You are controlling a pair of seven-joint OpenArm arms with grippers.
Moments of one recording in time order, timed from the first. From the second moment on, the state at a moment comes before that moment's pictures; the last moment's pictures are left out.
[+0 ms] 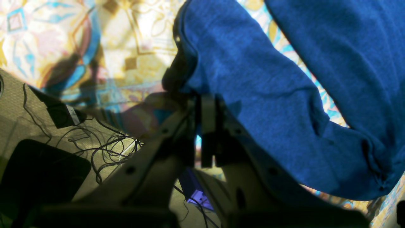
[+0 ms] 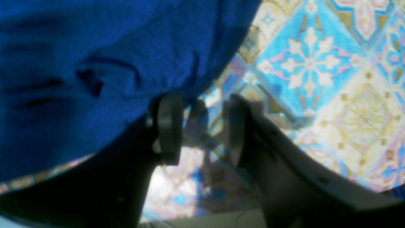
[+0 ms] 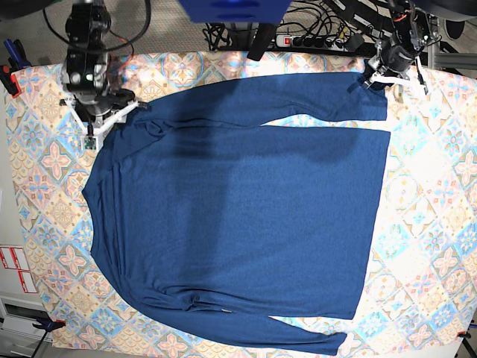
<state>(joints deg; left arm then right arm) 35.3 -8.4 -26.8 97.6 -47.1 1.4 42.7 -22.3 10.2 10.6 102.2 9.8 1.0 -50.3</state>
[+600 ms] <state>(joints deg) 35.4 -8.4 -26.8 97.6 -47.1 1.4 42.8 -14.5 10.7 15.0 86.3 28.8 0.8 -50.0</state>
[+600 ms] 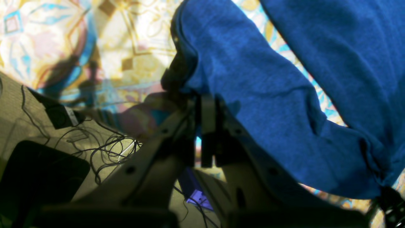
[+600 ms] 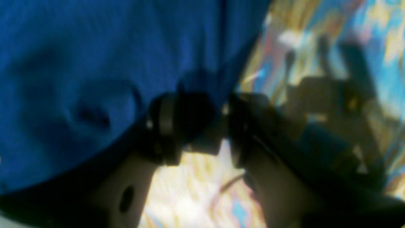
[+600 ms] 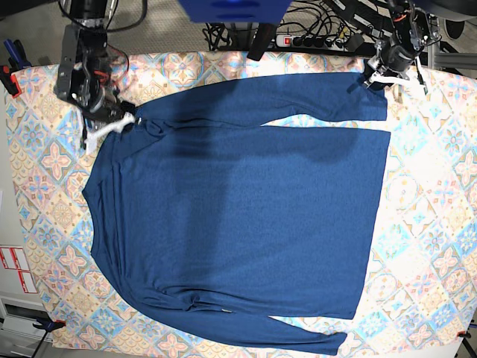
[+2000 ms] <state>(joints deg) 38.0 -8.5 -28.0 97.5 -46.9 -2.8 43.0 -20.1 11.4 26.0 82.6 41.7 1.9 -49.4</state>
